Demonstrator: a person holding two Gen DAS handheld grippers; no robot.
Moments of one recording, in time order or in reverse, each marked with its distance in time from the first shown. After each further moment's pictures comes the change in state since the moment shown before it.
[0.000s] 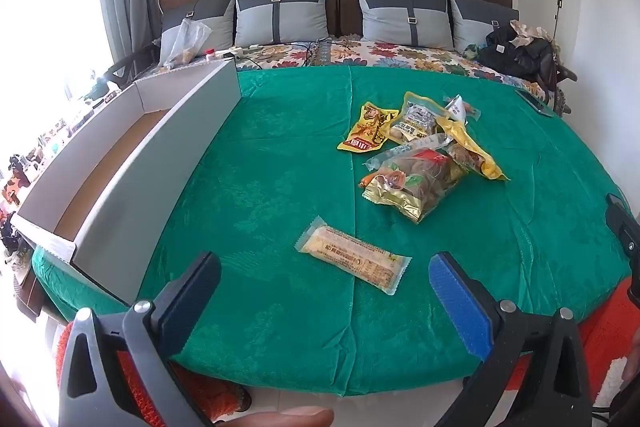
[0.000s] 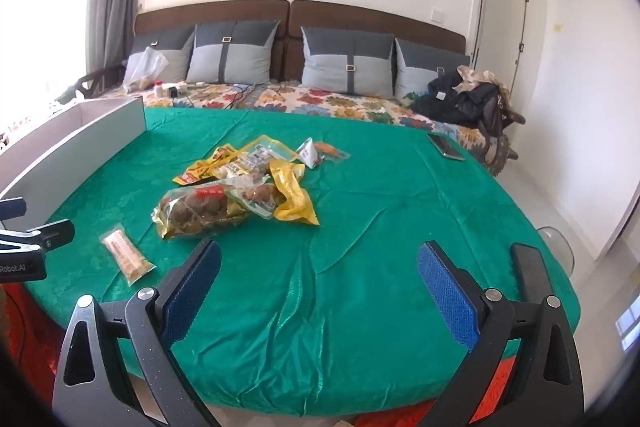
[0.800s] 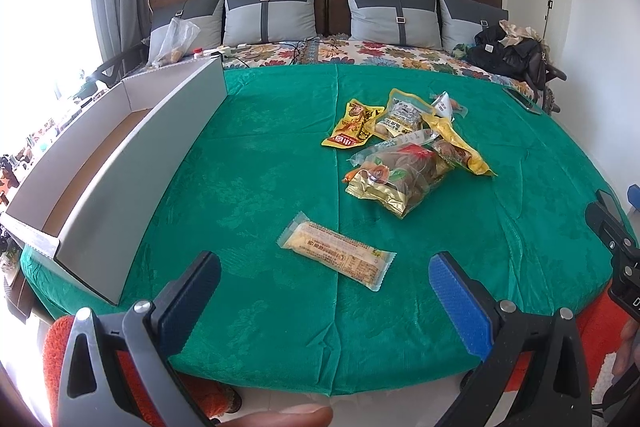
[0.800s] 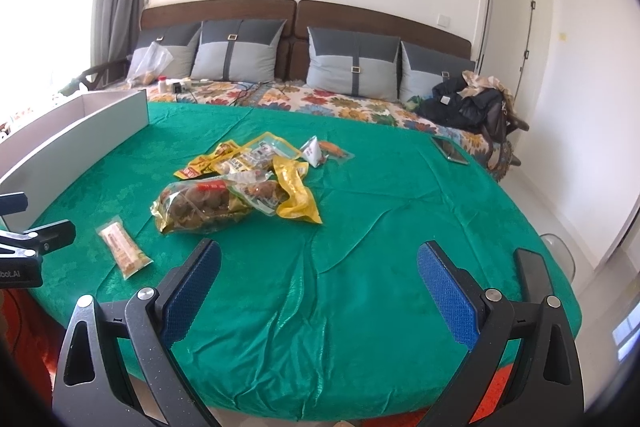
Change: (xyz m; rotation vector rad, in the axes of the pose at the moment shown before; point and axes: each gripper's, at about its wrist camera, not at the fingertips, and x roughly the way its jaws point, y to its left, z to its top) left arm 0.004 -0.009 -0.006 0.003 0.003 -0.045; right arm 0.007 0.004 -0.005 -0.026 0.005 0.012
